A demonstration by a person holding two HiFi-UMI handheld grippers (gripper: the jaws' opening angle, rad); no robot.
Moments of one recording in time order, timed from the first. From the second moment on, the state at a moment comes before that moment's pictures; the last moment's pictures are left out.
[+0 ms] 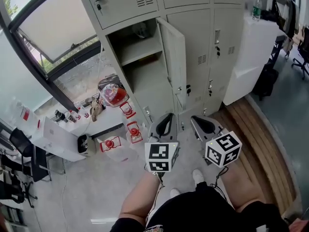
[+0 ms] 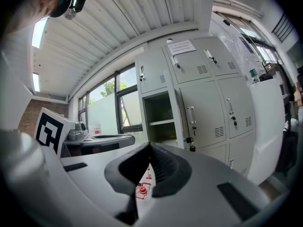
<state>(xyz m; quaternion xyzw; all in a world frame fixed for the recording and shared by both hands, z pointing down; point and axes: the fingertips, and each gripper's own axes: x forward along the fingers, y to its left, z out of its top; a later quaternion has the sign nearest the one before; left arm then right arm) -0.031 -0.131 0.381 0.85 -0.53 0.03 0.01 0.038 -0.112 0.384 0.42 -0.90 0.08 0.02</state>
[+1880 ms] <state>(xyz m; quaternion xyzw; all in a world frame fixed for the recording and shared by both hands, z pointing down) -0.125 -0.058 0.408 0.83 -0.55 0.02 0.03 -0.051 -0.069 0.399 0.39 -0.92 0.07 0.04</state>
